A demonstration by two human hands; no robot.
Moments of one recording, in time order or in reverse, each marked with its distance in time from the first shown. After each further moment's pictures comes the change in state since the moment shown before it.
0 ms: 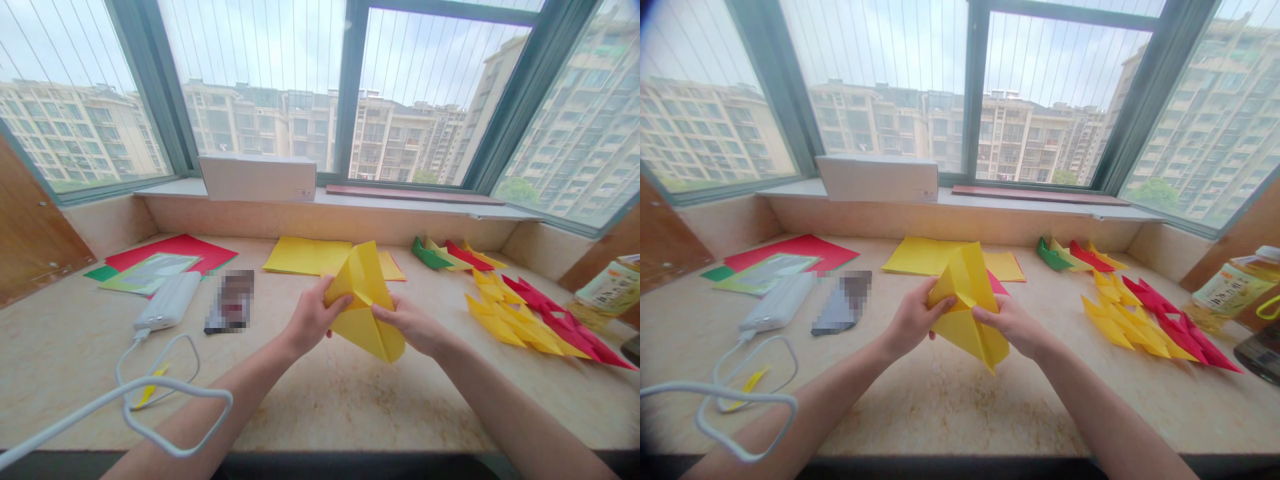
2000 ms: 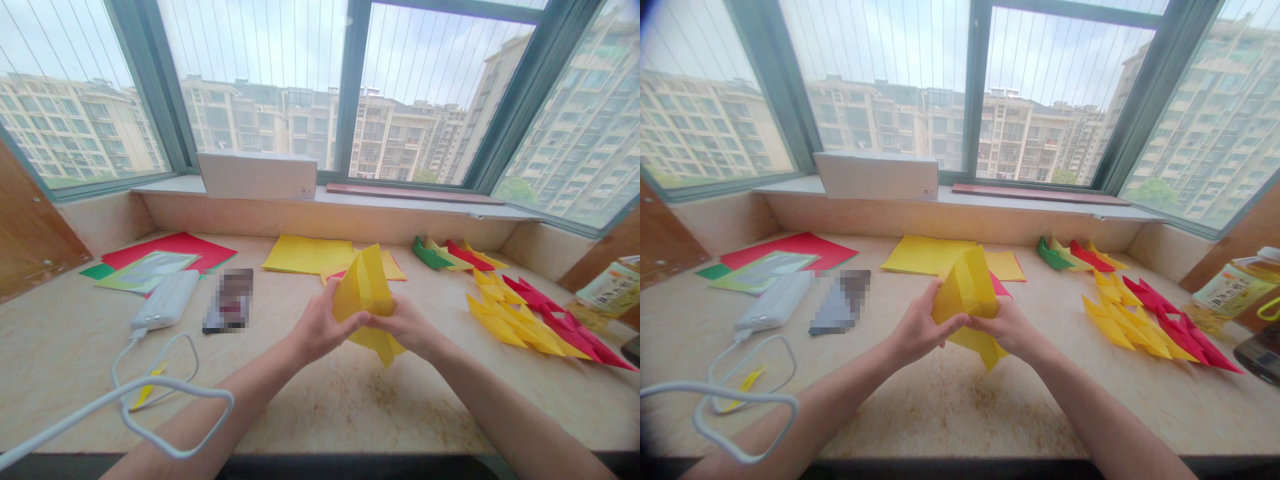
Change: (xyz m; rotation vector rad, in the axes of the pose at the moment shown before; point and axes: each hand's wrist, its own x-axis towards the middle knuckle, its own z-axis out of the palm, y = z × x) left_hand -0.012 0.013 0.008 0.029 -0.033 0.052; right_hand 0.006 0.008 0.012 -0.153 0.135 -0.070
